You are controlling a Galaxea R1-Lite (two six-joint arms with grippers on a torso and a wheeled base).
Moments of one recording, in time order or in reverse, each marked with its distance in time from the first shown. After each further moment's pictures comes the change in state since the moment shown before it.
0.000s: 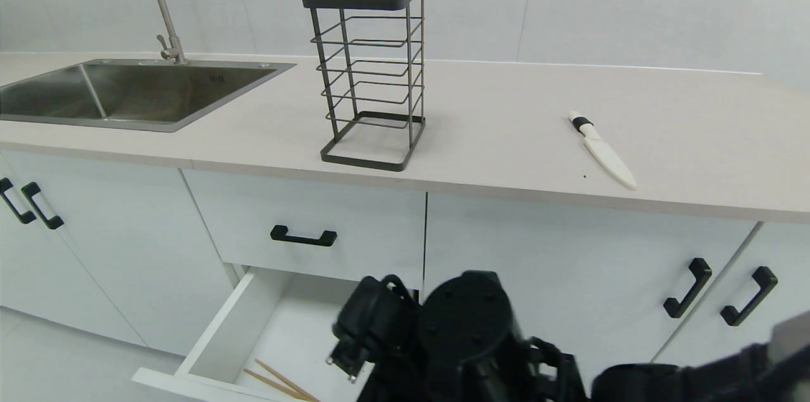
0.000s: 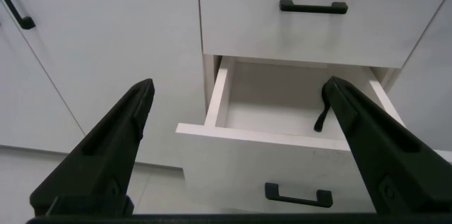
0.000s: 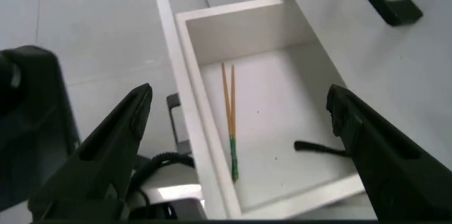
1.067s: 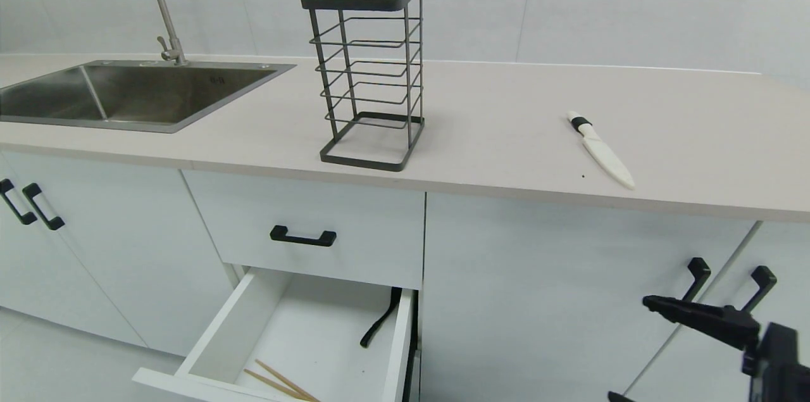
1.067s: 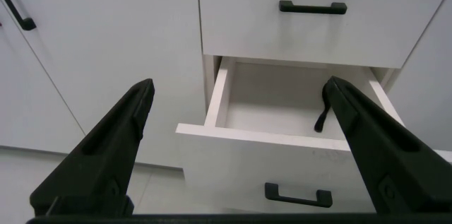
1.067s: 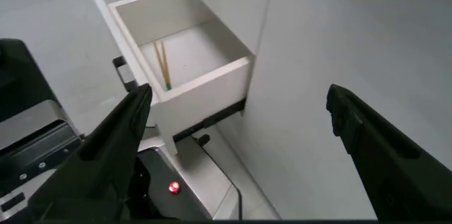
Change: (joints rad) left arm 0.000 0.000 0.000 0.000 0.000 0.000; right arm -0.343 -0.959 0.646 0.095 0.009 -0.016
